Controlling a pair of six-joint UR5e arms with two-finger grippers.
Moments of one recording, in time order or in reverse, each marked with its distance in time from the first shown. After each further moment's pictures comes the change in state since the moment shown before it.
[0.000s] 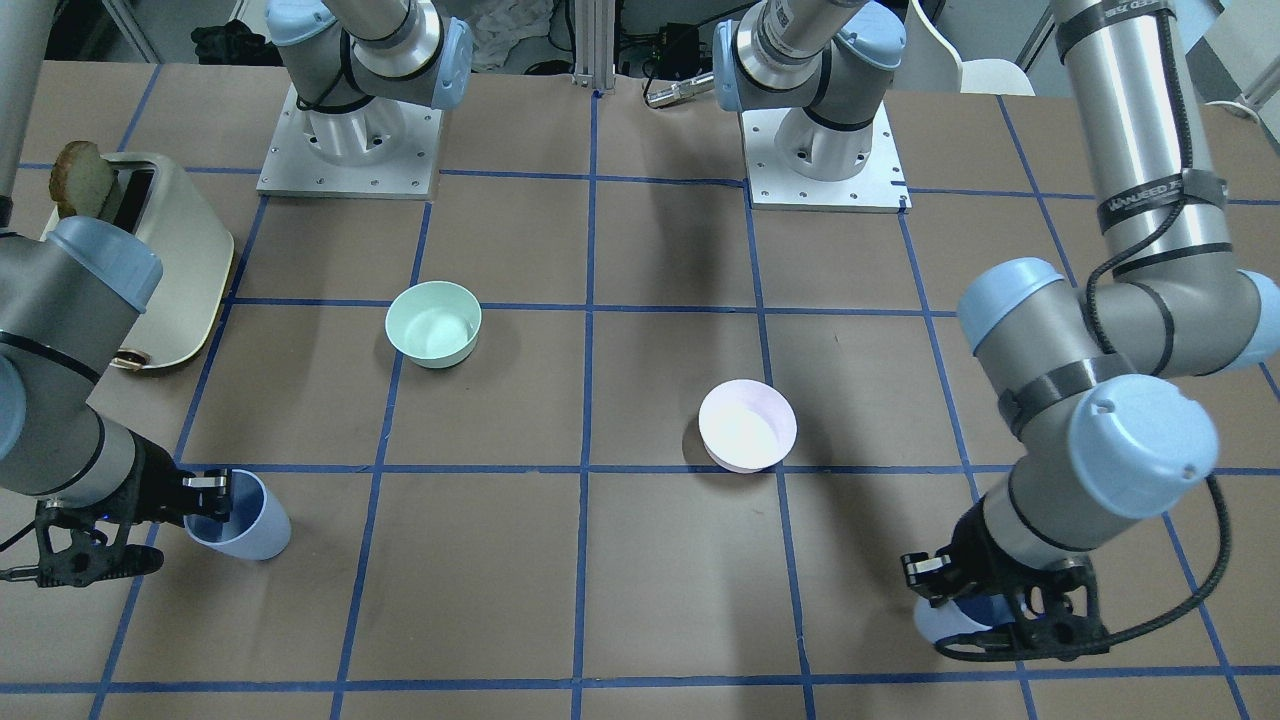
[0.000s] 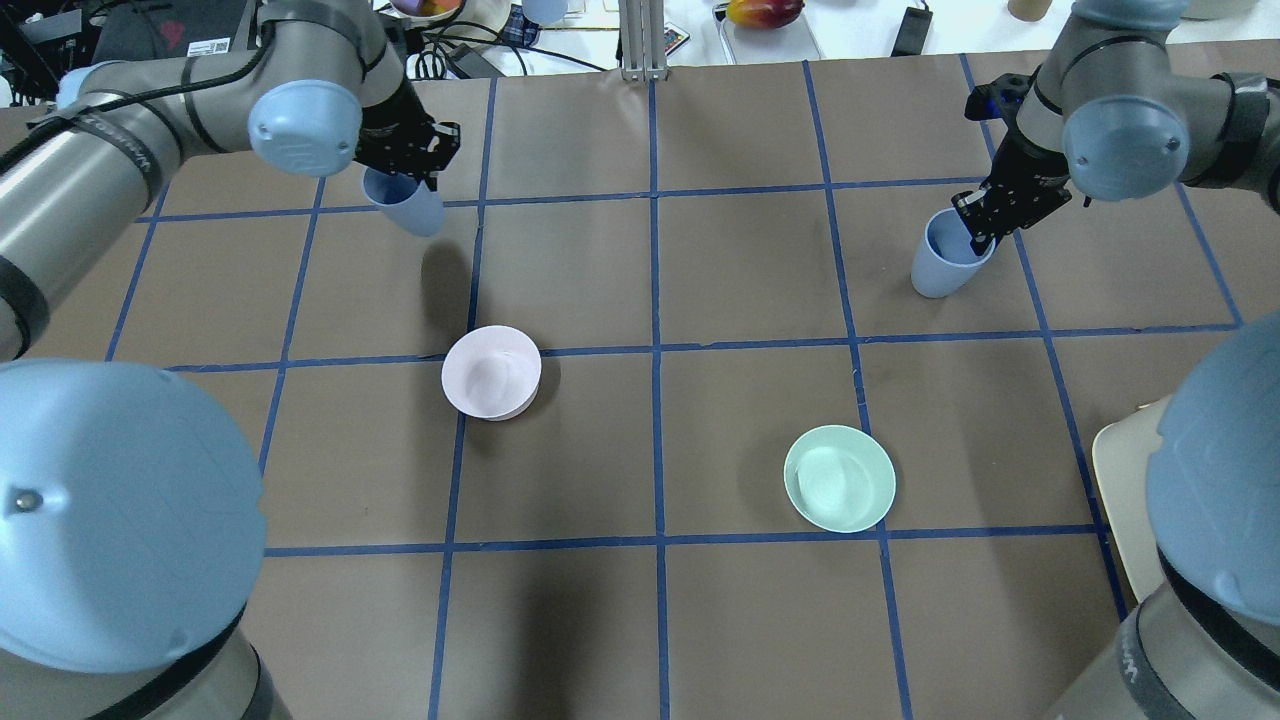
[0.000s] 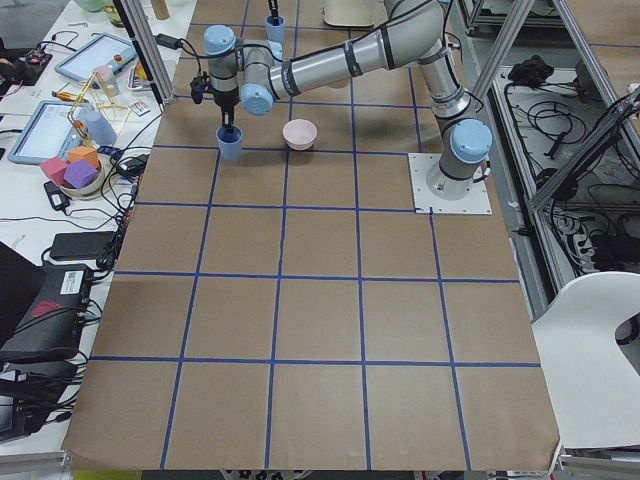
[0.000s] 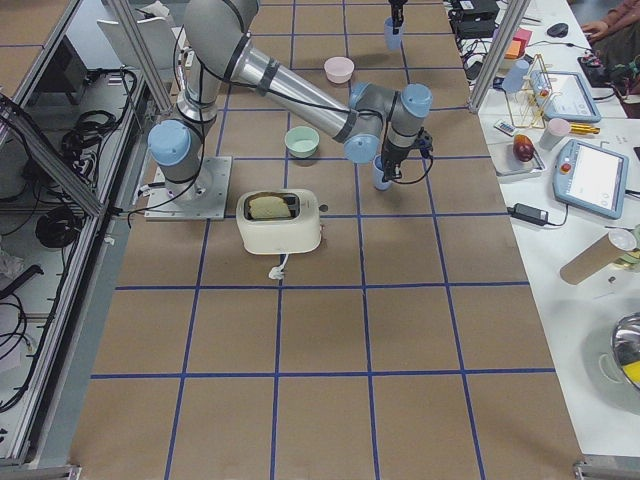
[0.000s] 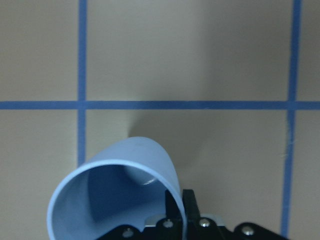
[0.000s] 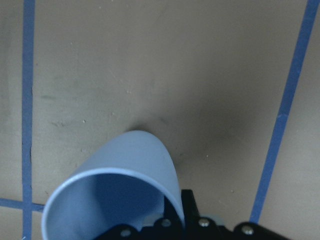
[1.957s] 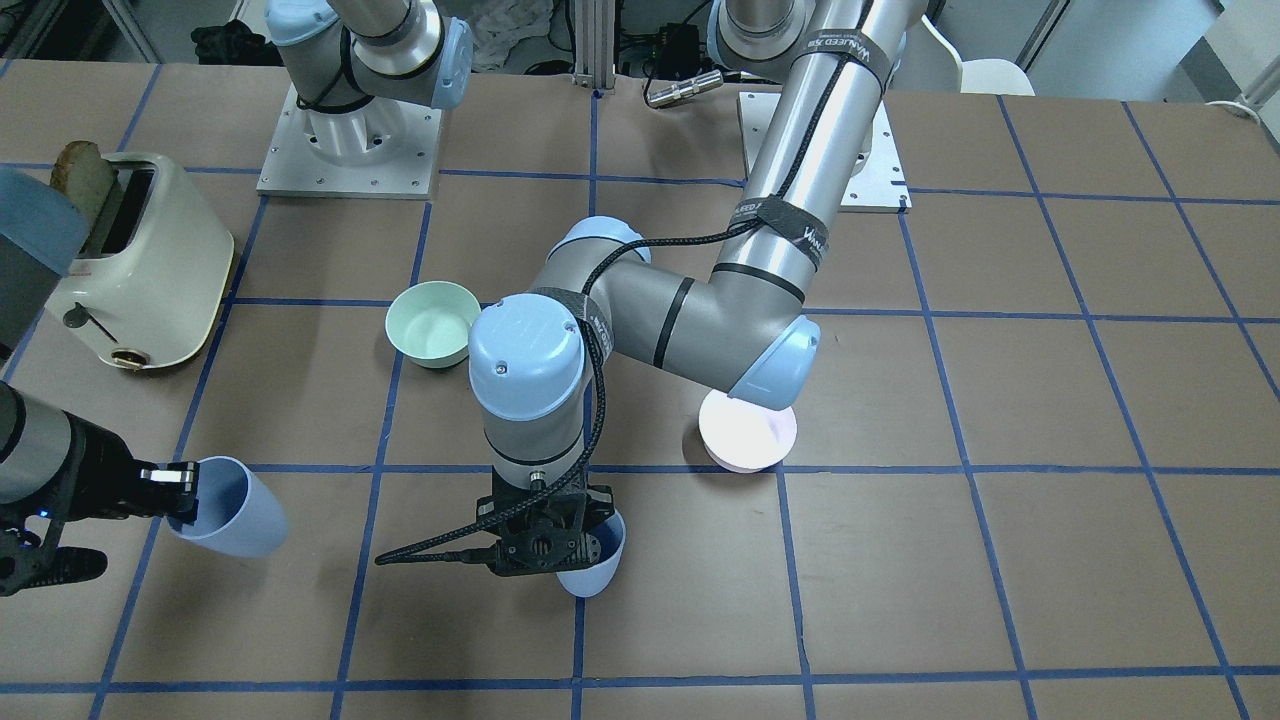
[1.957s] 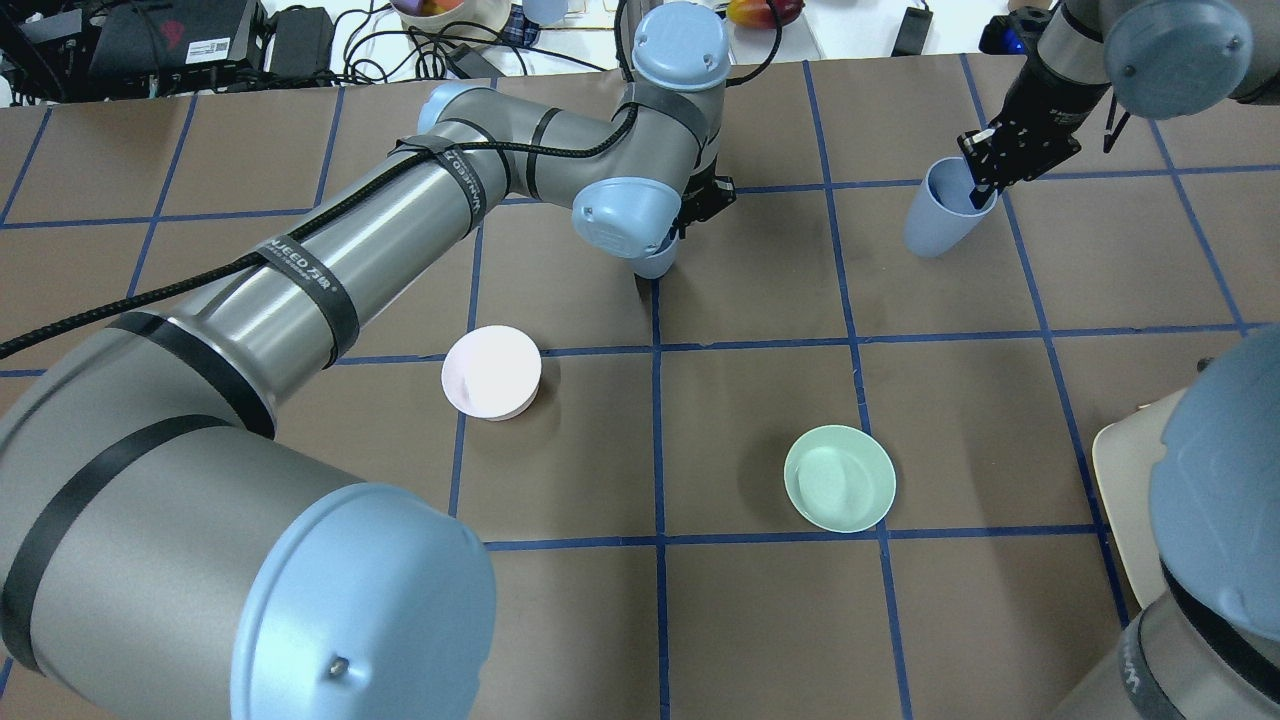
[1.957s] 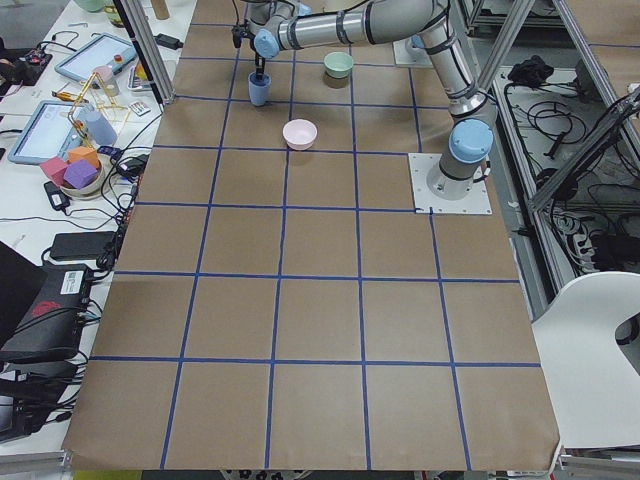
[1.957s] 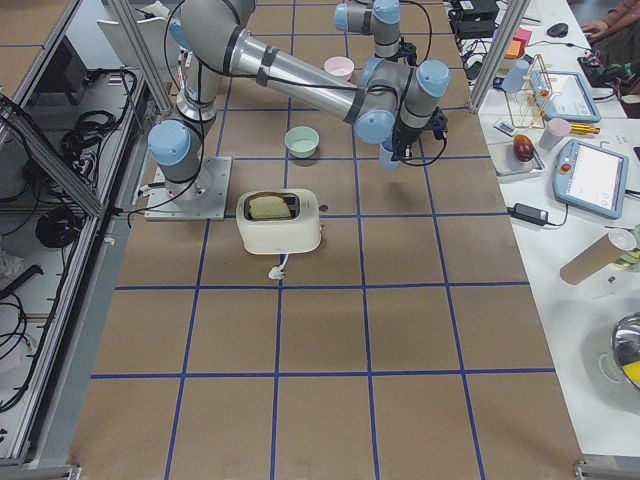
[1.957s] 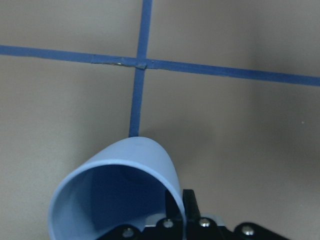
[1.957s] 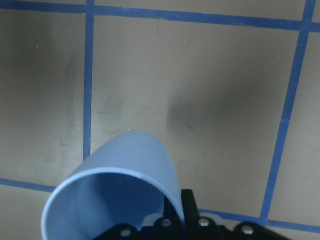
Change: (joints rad) left arm -0.374 -0.120 0.102 0.033 0.077 -0.377; right arm 0.004 -0.012 -0.148 0.193 0.088 0.051
